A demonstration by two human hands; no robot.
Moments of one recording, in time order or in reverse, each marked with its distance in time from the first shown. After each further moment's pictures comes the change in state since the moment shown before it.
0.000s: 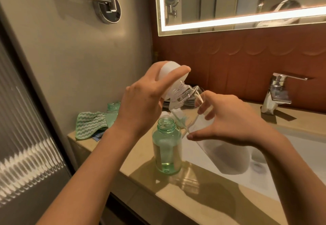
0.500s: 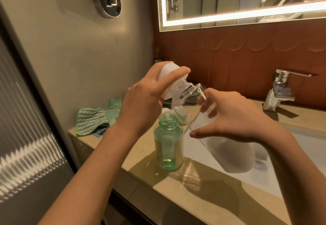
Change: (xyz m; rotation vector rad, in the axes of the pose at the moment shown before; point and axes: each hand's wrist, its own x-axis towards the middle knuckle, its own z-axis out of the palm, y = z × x) left_hand -0.007 -0.006 0.006 -0.080 -0.076 -0.090; right_hand 0.000 -0.003 -0.002 -0.009 -0.047 0.025
